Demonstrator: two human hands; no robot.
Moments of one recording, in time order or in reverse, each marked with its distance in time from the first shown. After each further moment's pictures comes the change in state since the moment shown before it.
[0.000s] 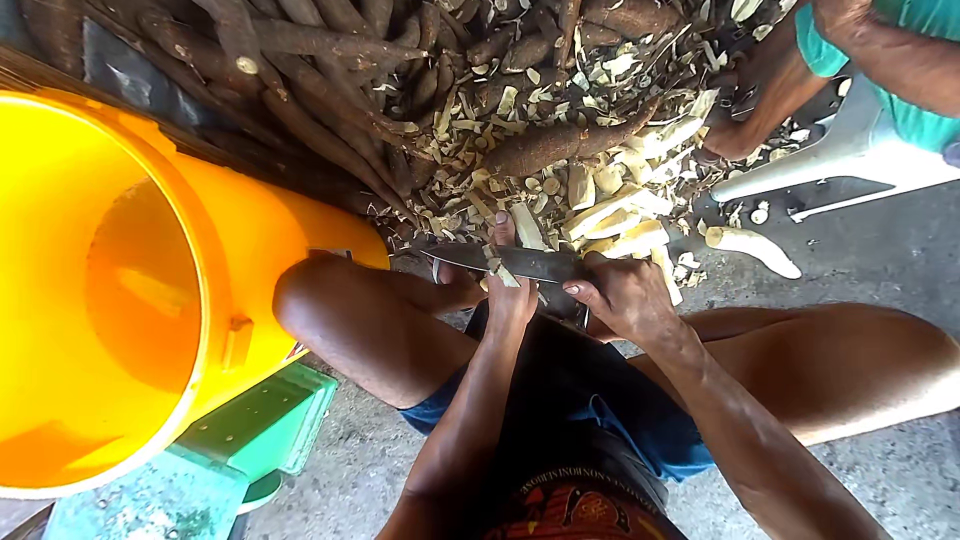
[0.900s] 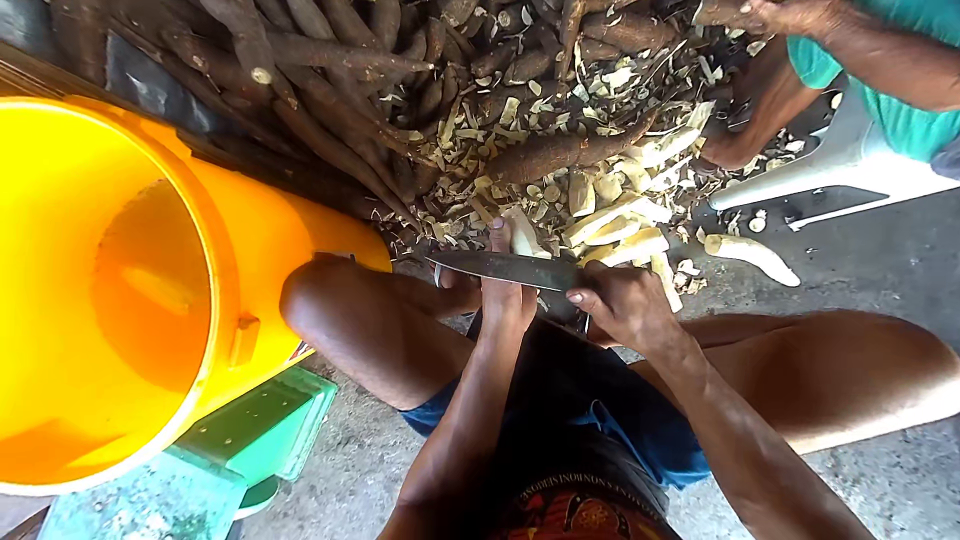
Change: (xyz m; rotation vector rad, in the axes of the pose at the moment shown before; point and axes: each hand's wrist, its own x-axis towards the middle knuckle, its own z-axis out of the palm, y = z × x) left_hand 0.002 0.019 0.004 -0.097 -0.026 -0.075; right_hand -0.004 -0.004 -0.004 0.106 -0.015 0.027
